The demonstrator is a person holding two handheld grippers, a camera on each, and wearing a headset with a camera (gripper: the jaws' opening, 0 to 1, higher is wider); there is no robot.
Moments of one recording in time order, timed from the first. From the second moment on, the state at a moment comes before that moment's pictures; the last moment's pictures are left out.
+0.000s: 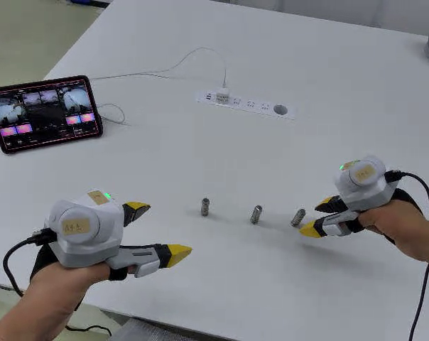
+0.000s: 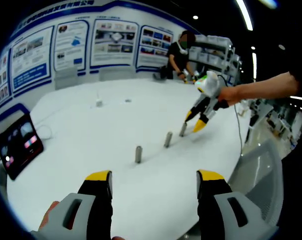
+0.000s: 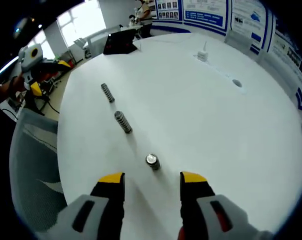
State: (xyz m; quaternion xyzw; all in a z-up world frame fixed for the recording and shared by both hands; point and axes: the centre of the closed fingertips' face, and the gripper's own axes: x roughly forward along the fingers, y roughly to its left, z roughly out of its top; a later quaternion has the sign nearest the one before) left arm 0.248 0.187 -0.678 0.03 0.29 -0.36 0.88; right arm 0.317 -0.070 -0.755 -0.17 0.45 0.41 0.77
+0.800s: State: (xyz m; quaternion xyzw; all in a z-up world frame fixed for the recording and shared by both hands) left arm 0.266 0.186 -0.673 0.02 0.28 -0.36 0.89; right arm 0.288 -0.063 -0.727 -0.06 0.39 0.37 0.84
